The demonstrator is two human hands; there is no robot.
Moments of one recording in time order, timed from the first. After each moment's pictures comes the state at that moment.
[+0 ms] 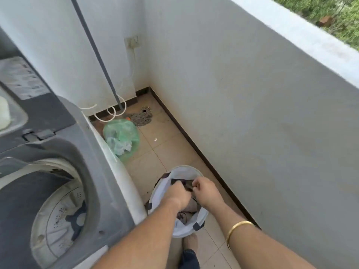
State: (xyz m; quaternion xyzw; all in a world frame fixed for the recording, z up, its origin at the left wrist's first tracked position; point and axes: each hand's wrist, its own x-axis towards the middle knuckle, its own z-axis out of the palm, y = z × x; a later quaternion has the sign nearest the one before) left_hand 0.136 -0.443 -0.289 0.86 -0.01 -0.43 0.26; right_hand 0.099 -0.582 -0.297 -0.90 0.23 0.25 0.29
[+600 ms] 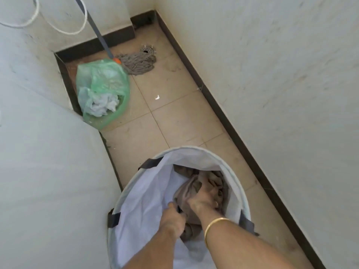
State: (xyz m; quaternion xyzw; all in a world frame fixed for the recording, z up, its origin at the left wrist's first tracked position) left_hand 0.099 -0.498 -0.792 0.75 0.31 -0.48 0.33; right_hand 0.136 -0.622 -0.794 -0.79 0.40 0.36 0.31
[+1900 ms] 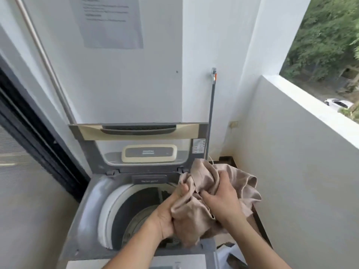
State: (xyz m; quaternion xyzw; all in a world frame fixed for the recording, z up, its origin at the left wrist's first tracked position) left_hand 0.109 -0.162 -0.045 0.39 0.18 -0.21 0.88; right_hand 0.125 -0.339 0.043 -0.88 -0.01 0.08 0.47
